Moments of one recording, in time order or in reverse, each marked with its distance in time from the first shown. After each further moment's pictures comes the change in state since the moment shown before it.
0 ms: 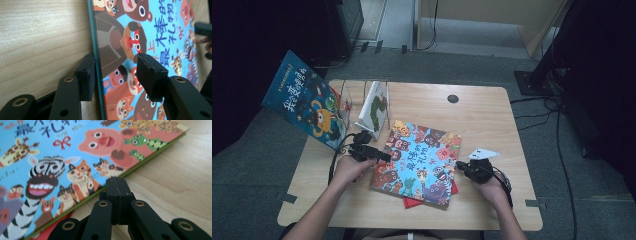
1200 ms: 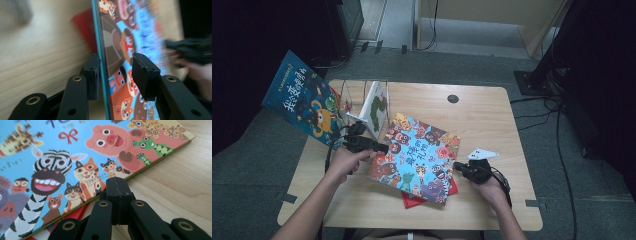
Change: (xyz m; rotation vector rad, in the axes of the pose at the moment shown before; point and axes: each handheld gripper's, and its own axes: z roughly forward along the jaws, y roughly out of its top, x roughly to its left) left arm -0.023 0.017 -0.046 -0.066 -0.091 0.006; right arm 0.004 0.002 0.003 -0.040 0.051 0.028
